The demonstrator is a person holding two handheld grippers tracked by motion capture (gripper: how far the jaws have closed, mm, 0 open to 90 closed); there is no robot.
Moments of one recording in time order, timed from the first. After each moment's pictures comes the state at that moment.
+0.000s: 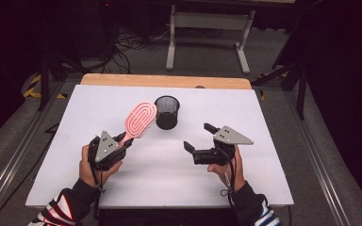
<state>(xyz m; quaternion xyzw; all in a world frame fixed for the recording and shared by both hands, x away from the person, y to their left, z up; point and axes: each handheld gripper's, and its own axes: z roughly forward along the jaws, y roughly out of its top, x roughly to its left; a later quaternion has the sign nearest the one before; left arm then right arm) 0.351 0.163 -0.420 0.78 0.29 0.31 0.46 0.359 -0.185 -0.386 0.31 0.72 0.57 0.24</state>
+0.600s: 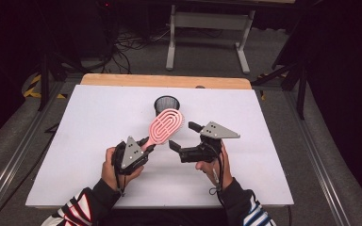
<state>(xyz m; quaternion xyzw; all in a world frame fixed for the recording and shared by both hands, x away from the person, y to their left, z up) 0.344 0.104 -0.427 0.79 0.24 0.31 0.47 0.367 -0.151 -0.380 0.30 0.72 0.60 0.18</state>
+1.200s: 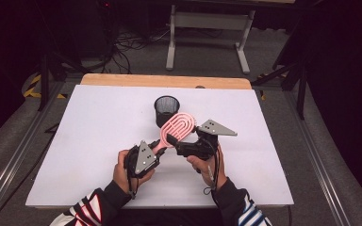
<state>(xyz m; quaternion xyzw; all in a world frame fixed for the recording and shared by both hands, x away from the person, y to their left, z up) 0.340 0.076 -0.435 0.78 0.23 0.32 0.48 0.374 -0.143 -0.384 0.36 0.69 0.61 0.15</state>
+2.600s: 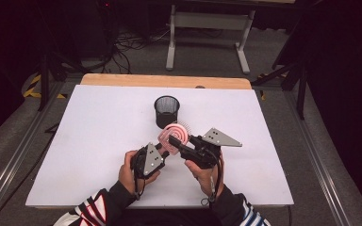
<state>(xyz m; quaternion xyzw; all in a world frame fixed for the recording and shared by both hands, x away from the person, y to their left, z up) 0.342 0.061 -0.445 0.80 0.22 0.32 0.46 0.345 -0.144 -0.381 0.33 0.68 0.64 0.15</state>
